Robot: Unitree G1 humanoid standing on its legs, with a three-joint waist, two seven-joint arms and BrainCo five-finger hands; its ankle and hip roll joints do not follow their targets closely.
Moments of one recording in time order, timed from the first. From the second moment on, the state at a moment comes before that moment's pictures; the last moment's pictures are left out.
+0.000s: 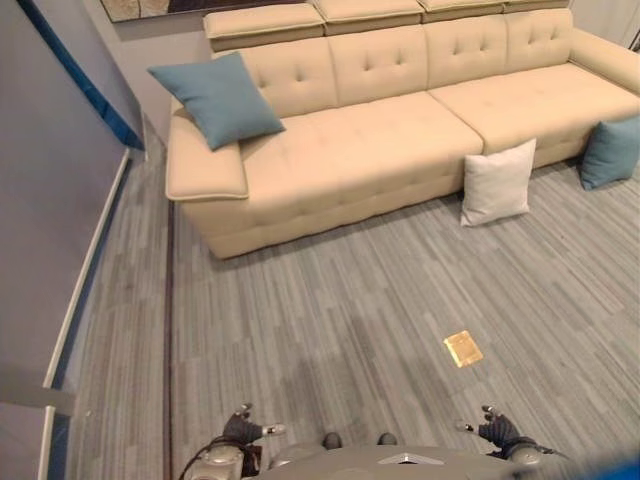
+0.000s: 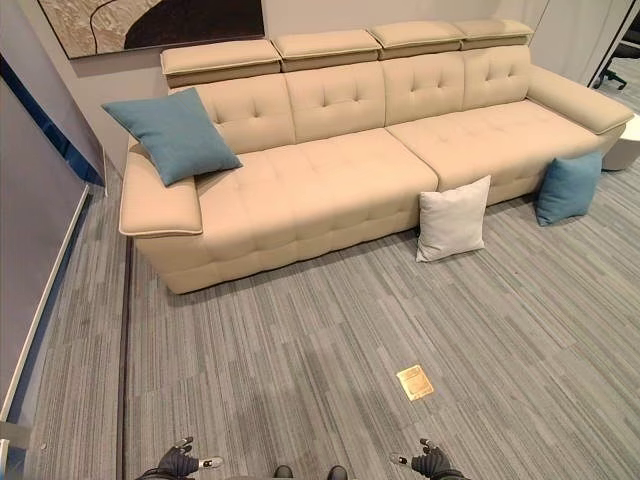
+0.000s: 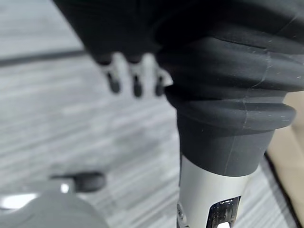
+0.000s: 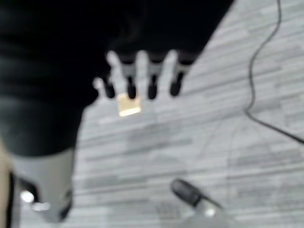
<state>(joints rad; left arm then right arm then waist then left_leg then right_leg) 0.03 0.21 -0.17 1.17 -0.21 -0.10 0.11 0.01 -0.28 0.25 1.22 0.13 -0.13 -0.09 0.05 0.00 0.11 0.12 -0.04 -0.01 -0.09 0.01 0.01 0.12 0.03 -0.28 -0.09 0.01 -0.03</state>
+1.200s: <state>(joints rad) -0.10 0.24 -0.18 1.20 -0.23 -0.10 0.12 -0.08 -0.26 0.30 1.19 0.13 -0.12 -0.08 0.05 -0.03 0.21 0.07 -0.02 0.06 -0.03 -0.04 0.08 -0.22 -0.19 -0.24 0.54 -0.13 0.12</state>
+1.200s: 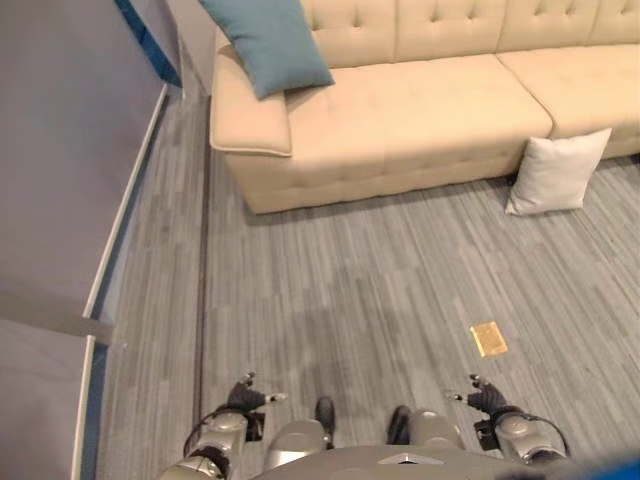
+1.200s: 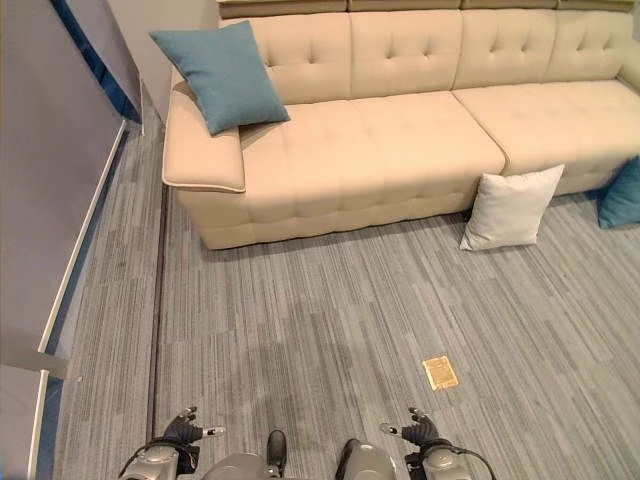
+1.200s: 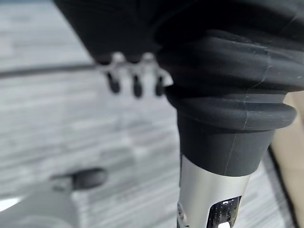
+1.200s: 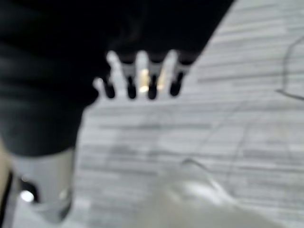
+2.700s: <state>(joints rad) -0.08 0.21 -0.17 1.24 -0.28 -0.09 0.10 -0.03 -0.28 0.34 1.09 0.14 -0.10 -0.05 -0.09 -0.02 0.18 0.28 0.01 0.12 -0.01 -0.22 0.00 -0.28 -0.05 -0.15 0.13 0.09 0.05</state>
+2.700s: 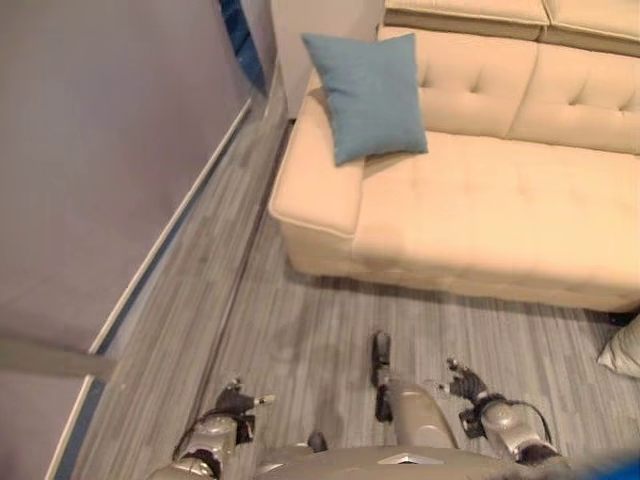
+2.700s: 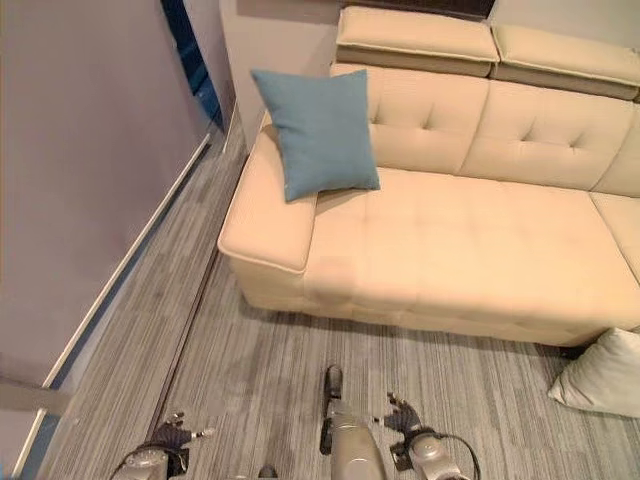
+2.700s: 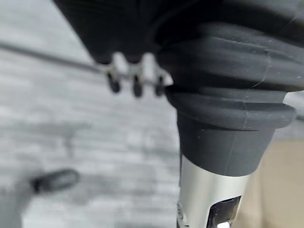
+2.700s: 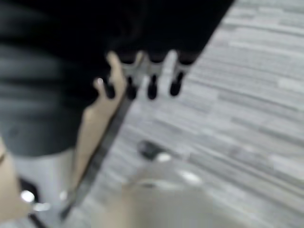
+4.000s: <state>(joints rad) -0.07 0.27 -0.16 1.16 -0.31 -0.10 0.12 -0.07 -0.27 0.32 1.01 0.17 -0.12 -0.05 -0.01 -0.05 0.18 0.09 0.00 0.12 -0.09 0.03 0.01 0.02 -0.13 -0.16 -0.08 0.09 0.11</state>
